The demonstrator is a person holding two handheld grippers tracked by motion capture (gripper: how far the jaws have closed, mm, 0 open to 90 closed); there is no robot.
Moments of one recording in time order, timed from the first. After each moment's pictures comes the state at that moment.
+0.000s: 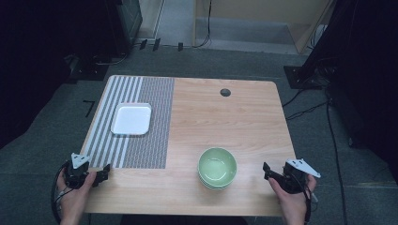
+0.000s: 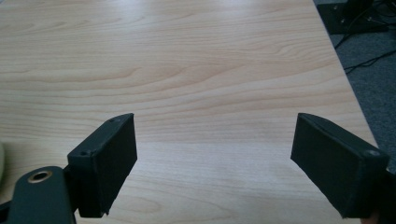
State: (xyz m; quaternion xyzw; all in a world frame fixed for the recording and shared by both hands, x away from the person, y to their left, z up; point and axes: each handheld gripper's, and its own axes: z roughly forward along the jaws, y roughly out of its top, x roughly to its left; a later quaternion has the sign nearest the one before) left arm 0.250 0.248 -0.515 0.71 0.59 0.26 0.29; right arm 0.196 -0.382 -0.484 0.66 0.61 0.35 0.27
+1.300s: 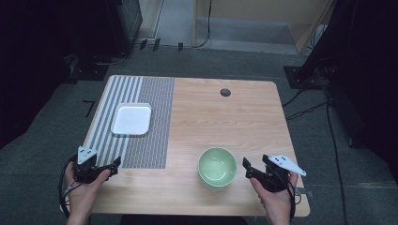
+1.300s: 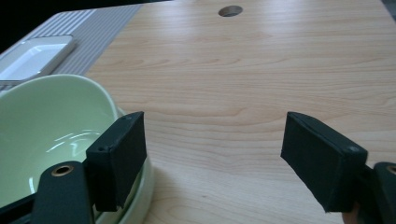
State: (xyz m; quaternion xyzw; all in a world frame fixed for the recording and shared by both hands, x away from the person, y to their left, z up) left arm 0.249 0.206 -0.474 0.70 0.57 0.24 0.36; right arm 0.193 -0.317 -0.441 0.61 0.62 0.43 0.24
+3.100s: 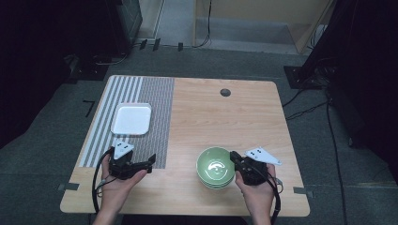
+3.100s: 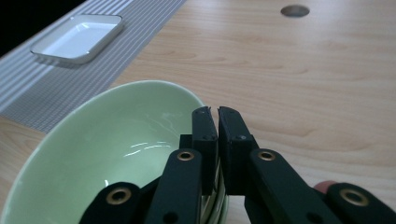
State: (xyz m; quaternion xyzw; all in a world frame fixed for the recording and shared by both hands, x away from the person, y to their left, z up) left arm 0.249 0.102 -0.439 0.74 0.50 0.20 0.41; right arm 0.211 -0.268 -0.433 0.55 0.68 0.43 0.21
